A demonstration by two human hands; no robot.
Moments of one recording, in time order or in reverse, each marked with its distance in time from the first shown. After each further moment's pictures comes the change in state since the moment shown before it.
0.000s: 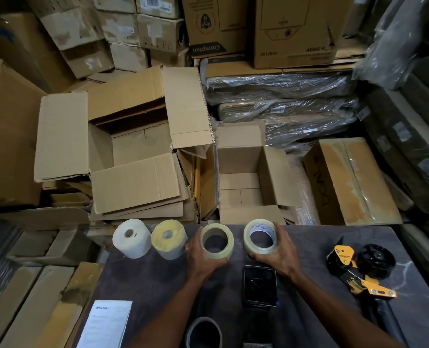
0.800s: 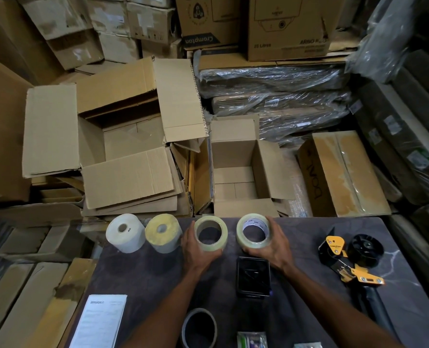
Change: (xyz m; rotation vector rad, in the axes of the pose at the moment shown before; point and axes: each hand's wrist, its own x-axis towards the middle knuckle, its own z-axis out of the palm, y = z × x) left_hand -0.010 0.018 0.001 -0.020 0.101 -0.019; right_hand -0.008 -0.005 -0.003 0.008 -0.013 -0.048
